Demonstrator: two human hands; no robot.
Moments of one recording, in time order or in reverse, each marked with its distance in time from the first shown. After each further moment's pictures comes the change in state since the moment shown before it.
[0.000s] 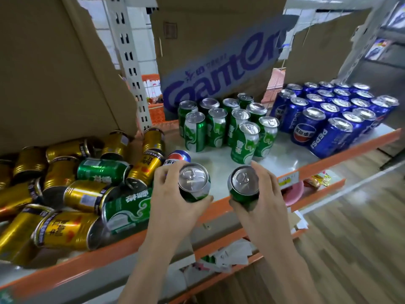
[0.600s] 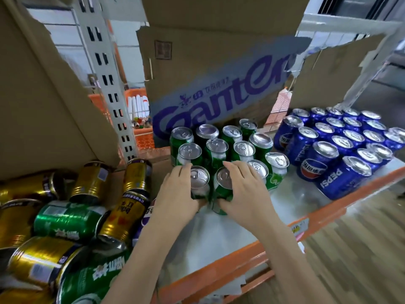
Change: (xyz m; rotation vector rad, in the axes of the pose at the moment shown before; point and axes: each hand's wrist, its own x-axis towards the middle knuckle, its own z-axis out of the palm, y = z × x) left_hand 0.148 -0.019 0.053 0.291 -0.261 0.037; right_hand 0.146 0.038 0.056 -0.416 -0.179 -0.236
